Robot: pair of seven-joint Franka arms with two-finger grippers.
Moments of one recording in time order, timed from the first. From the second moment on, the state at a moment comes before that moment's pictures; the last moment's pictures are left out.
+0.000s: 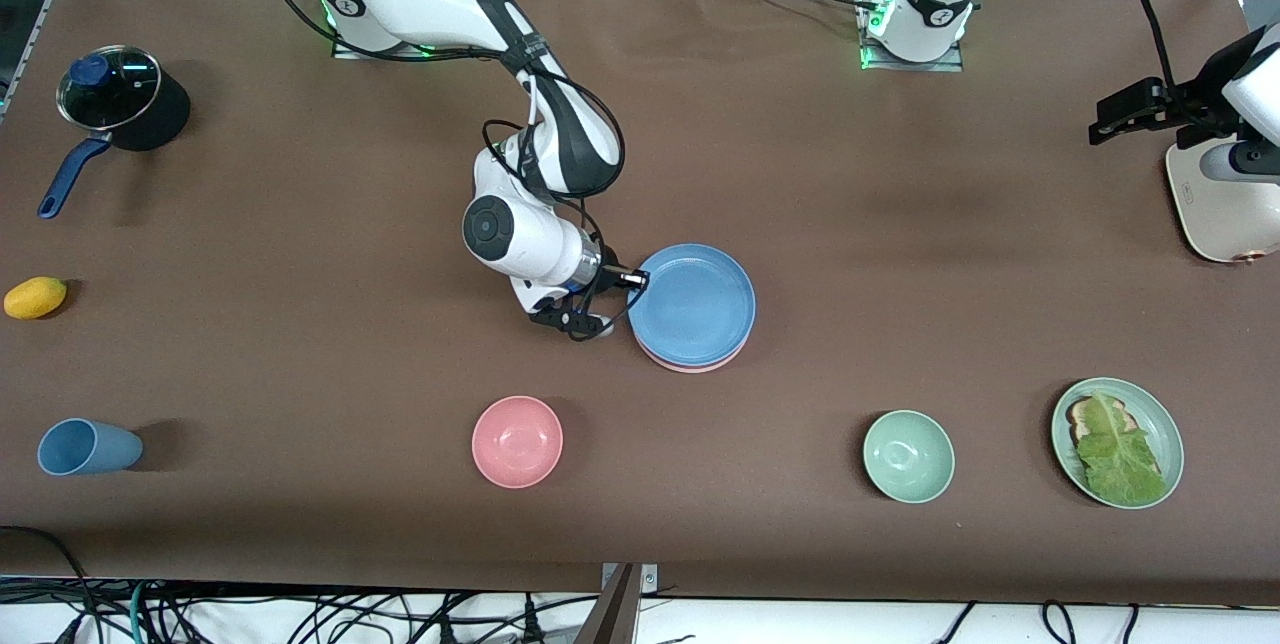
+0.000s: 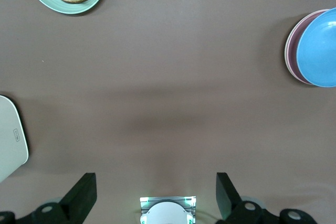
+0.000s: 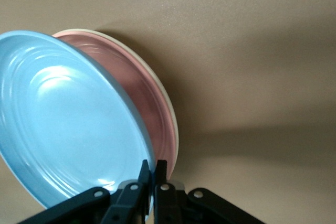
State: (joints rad) left arm 0.13 0.04 -0.12 -1.49 -0.02 1.34 0.02; right arm 0.76 0.78 -0.14 -1.49 0.72 2.33 0.43
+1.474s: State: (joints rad) left arm 0.13 0.04 -0.12 -1.49 -0.02 1.34 0.02; right arm 0.63 0.38 -0.47 -1.44 0.26 1.72 0.30
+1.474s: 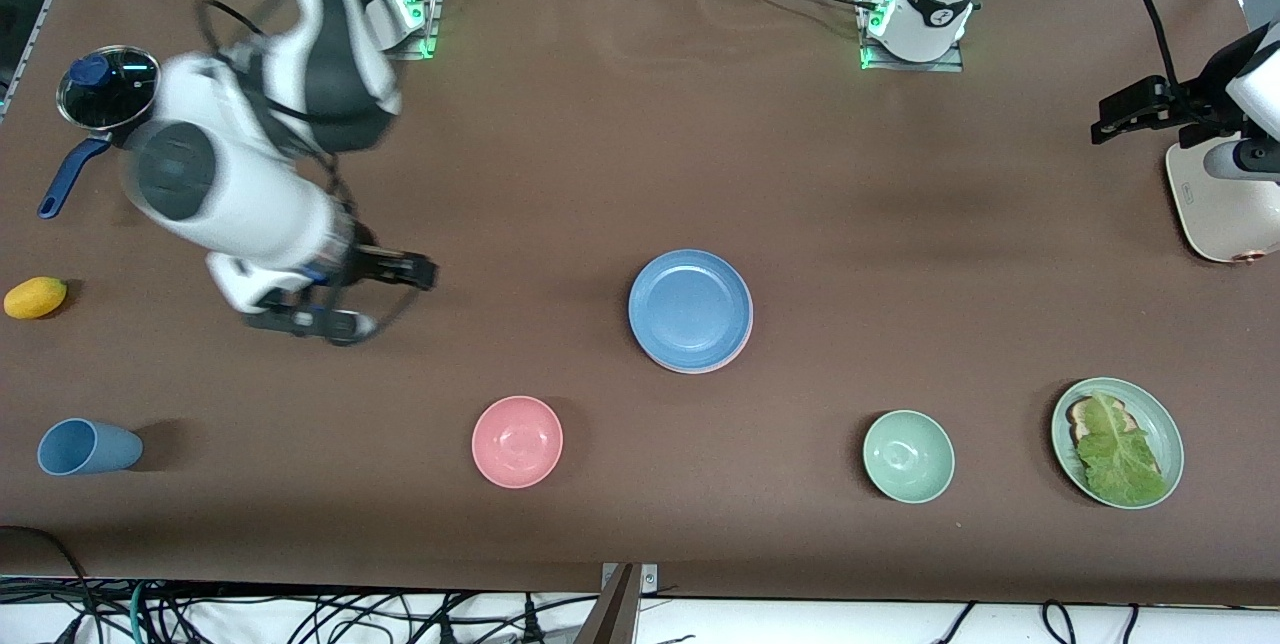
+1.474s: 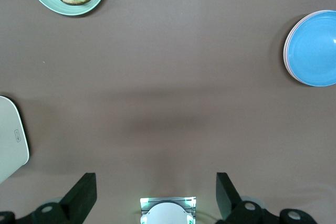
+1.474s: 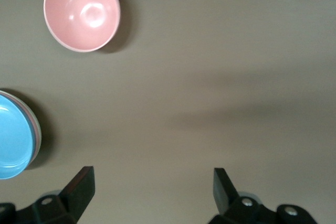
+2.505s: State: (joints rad) left arm 0.13 0.03 -0.12 -1.49 -0.02 1.34 0.03; right arm 0.02 -0.02 0.02 -1.71 0.03 1.68 0.07
